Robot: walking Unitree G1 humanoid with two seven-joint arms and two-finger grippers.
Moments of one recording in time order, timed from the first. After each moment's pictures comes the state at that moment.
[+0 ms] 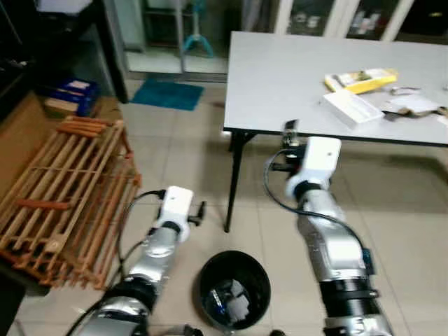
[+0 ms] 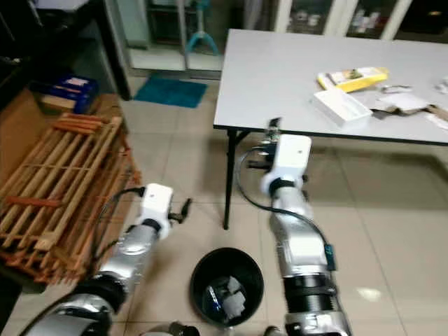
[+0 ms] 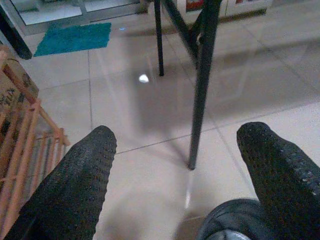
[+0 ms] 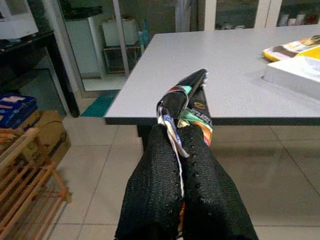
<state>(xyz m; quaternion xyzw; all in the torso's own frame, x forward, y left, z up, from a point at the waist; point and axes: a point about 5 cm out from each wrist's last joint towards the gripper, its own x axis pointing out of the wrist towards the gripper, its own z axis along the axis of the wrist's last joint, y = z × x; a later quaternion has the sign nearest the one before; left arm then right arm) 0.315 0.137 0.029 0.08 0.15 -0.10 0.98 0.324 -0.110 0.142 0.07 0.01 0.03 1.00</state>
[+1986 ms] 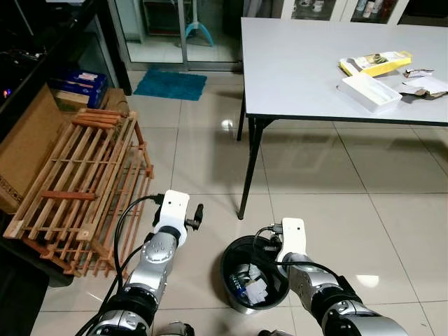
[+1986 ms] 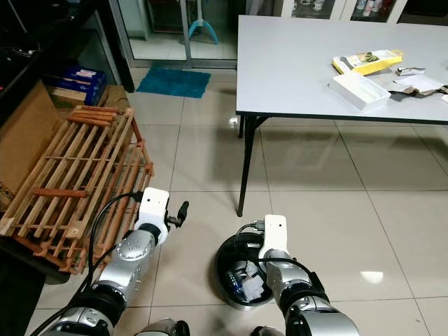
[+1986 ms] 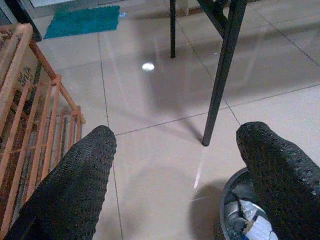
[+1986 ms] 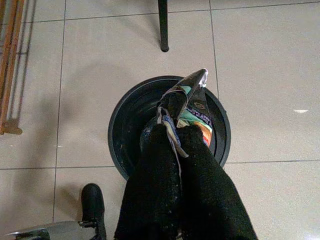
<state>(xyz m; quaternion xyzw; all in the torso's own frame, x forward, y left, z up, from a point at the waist) 0.305 0.133 0.026 0.07 0.16 -0.08 0.98 0.278 -0.125 -0.027 0.04 0.38 0.01 0.92</state>
